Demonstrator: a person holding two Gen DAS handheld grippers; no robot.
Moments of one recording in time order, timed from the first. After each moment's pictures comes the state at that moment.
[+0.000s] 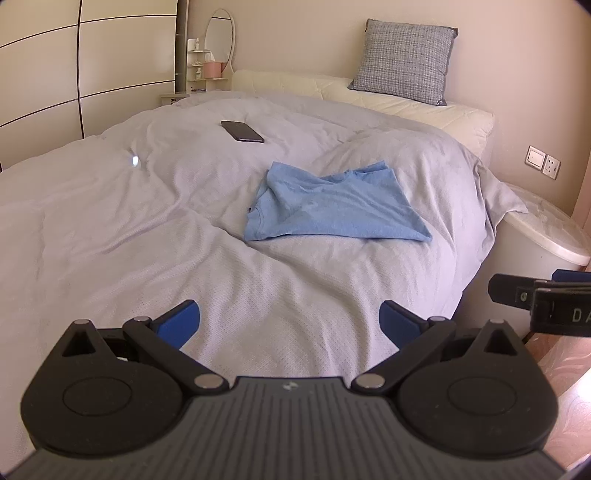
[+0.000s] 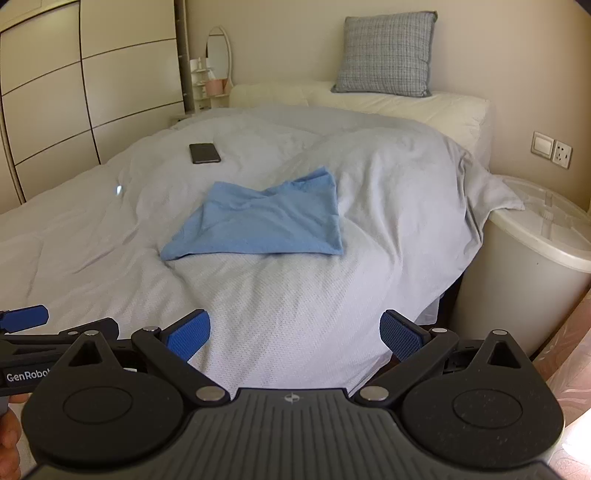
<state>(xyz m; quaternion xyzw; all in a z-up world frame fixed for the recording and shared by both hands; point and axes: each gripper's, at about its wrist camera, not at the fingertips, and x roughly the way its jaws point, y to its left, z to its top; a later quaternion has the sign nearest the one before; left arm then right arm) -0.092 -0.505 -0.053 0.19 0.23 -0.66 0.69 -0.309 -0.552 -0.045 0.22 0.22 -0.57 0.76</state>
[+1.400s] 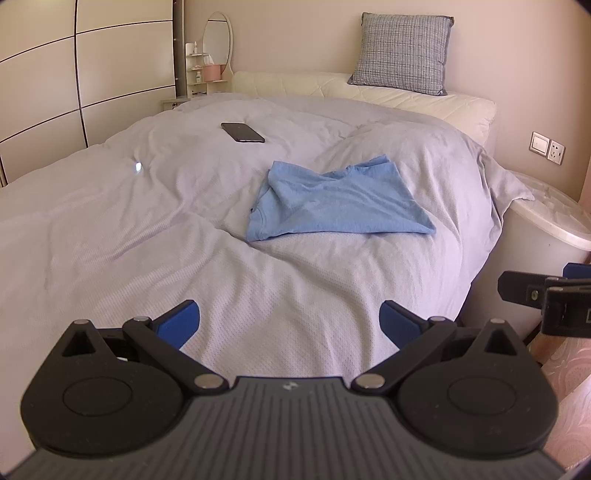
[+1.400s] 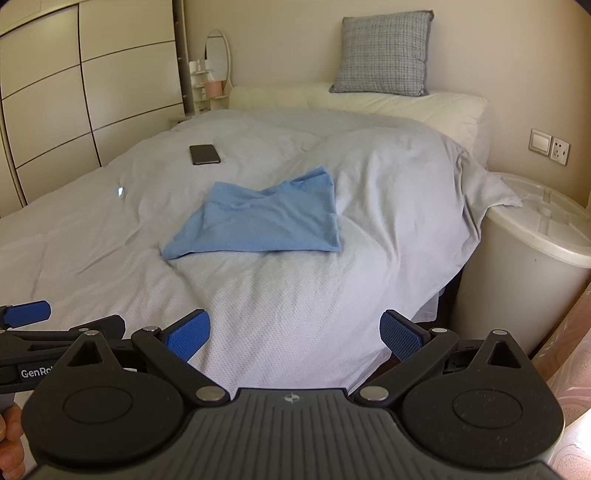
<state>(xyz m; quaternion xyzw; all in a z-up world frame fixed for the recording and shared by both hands) -0.103 -0.507 -0.054 0.21 0.21 -0.65 0.69 -0.314 -0.544 -0.044 0.22 0.22 -0.57 0.76</state>
